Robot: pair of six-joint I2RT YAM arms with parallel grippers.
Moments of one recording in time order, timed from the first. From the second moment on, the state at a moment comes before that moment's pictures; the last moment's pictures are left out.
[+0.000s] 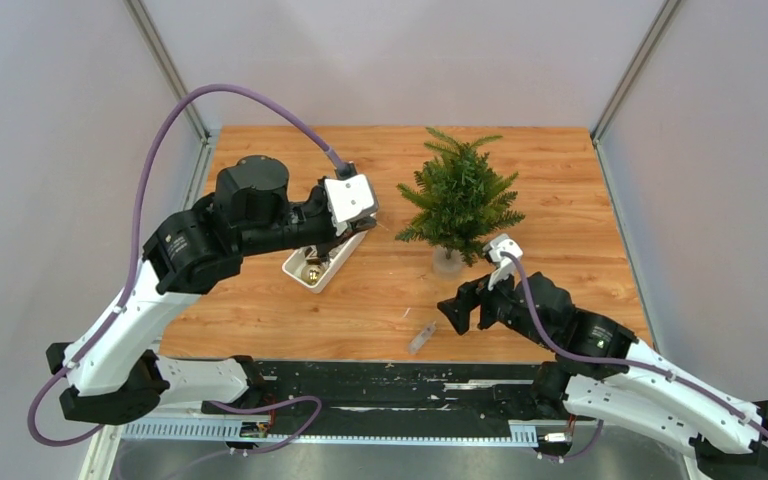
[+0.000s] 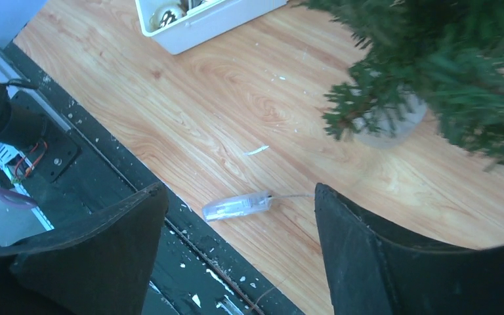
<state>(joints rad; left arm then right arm) -0.96 1.17 1.73 -0.91 0.17 0.35 1.03 0.58 0.66 -0.49 0.21 0.36</state>
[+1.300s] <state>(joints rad) -0.97 1.19 1.82 -0.98 0.31 0.38 1.03 0.55 1.24 -0.71 0.25 0.15</state>
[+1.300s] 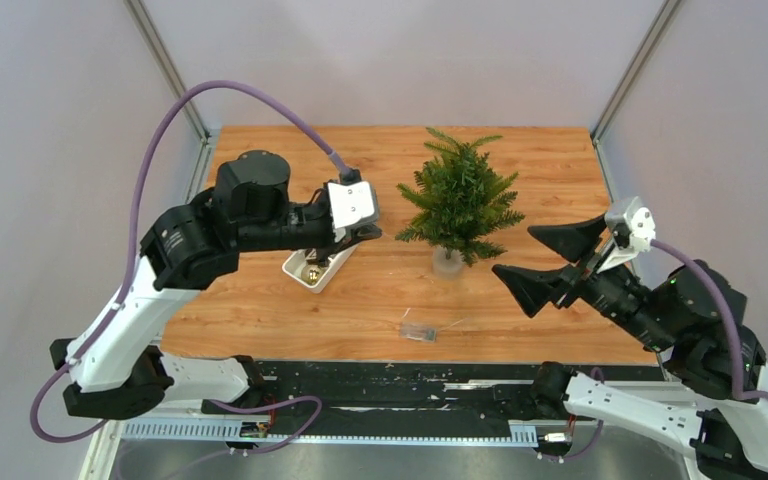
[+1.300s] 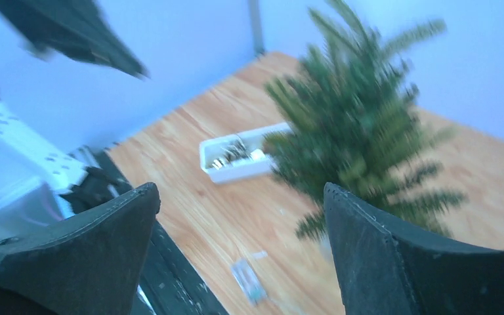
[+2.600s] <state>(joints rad) -0.97 1.29 1.82 -0.97 0.41 0.33 1.03 1.00 1.40 -0.44 -0.11 -0.02</state>
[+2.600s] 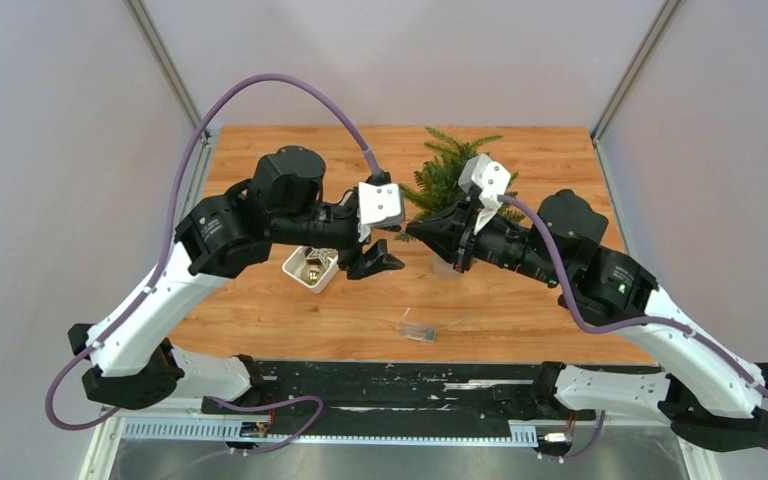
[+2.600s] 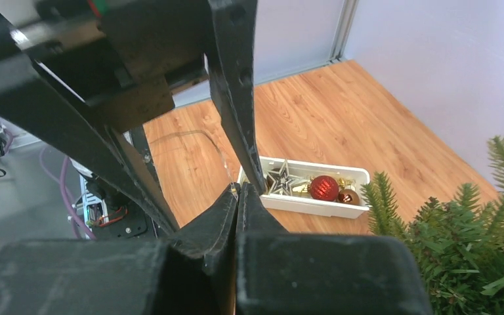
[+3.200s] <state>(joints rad) -0.93 1.19 1.75 -0.95 0.45 0.40 1.03 0.94 1.48 -0.56 -0.02 -0.07</state>
